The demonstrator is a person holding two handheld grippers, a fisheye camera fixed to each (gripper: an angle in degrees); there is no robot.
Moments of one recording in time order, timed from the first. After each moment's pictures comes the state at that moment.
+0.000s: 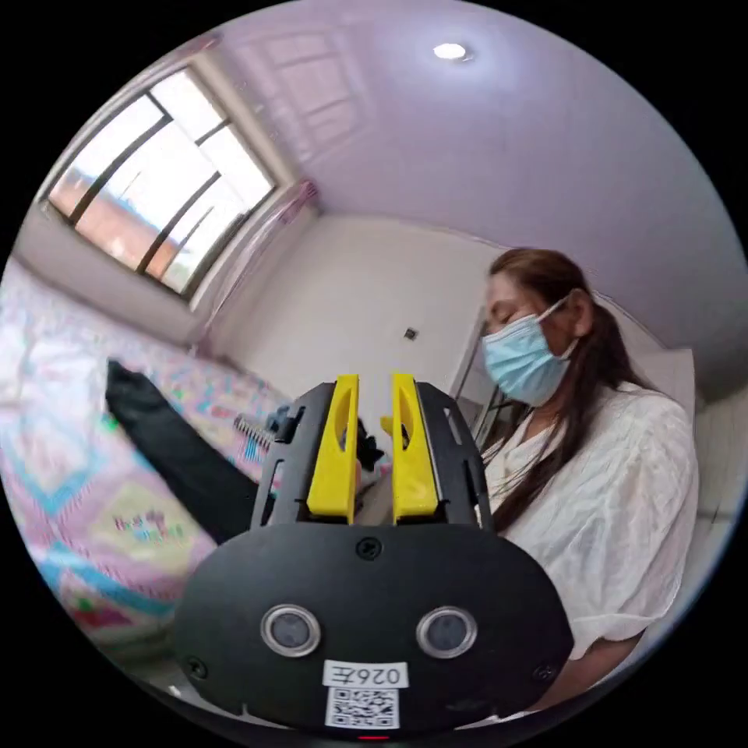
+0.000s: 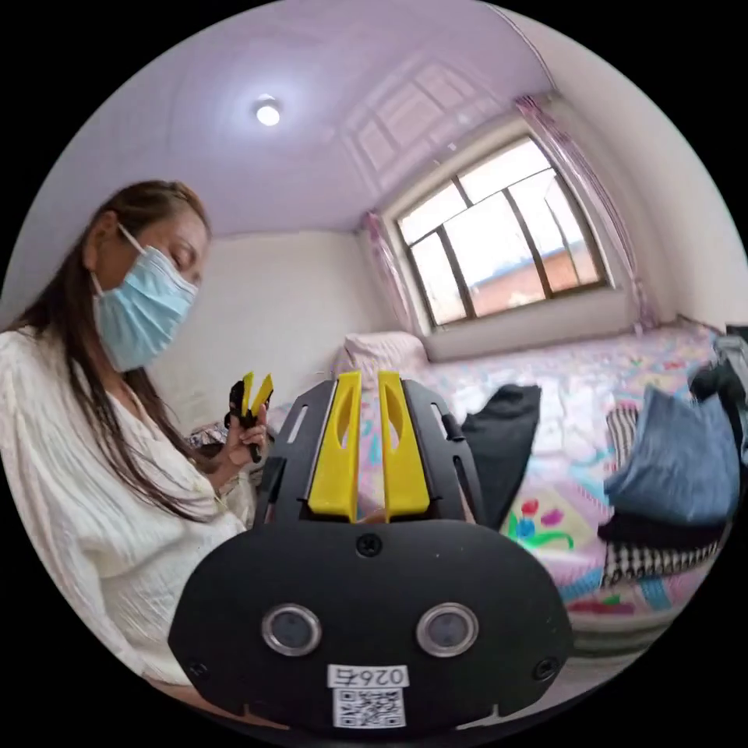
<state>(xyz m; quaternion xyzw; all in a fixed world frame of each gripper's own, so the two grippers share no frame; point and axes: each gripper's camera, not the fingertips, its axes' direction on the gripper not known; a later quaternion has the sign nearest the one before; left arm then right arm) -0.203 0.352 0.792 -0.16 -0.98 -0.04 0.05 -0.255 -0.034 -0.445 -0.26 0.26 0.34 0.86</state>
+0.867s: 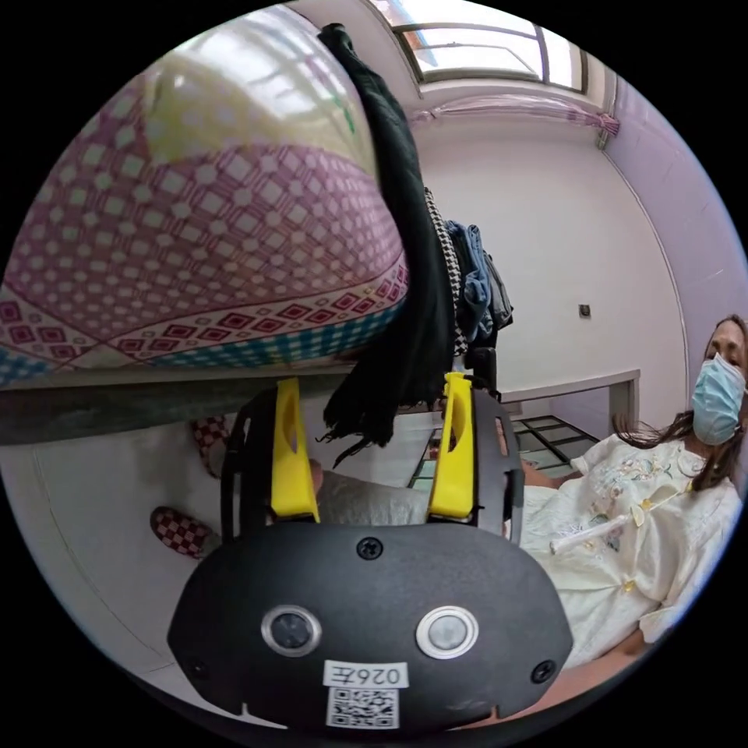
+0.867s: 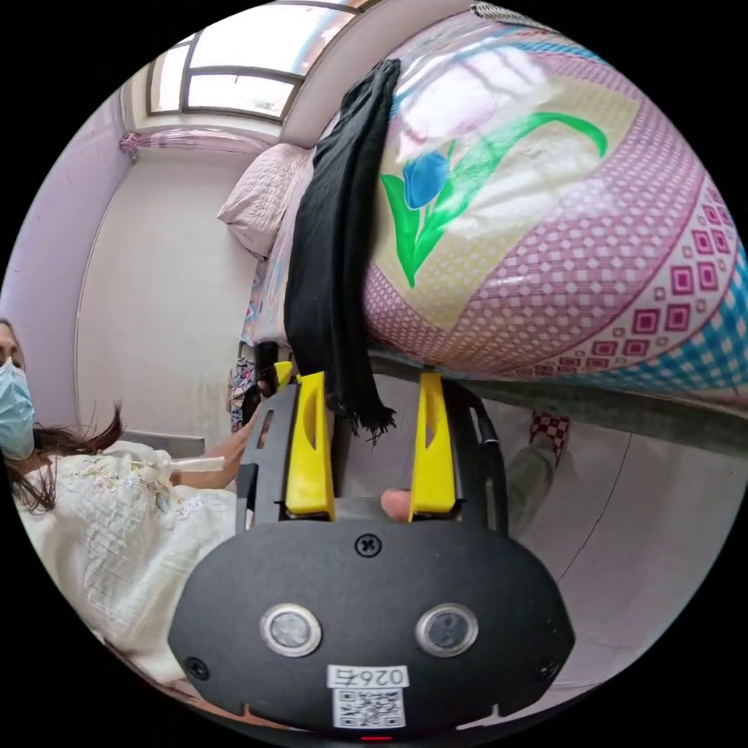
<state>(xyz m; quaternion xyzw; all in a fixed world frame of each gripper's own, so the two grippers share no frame) 0.026 0.333 0.678 0.23 -0.93 -0.28 -0.10 -0.081 0.309 -0.519 -0.68 0.03 0.54 0.49</state>
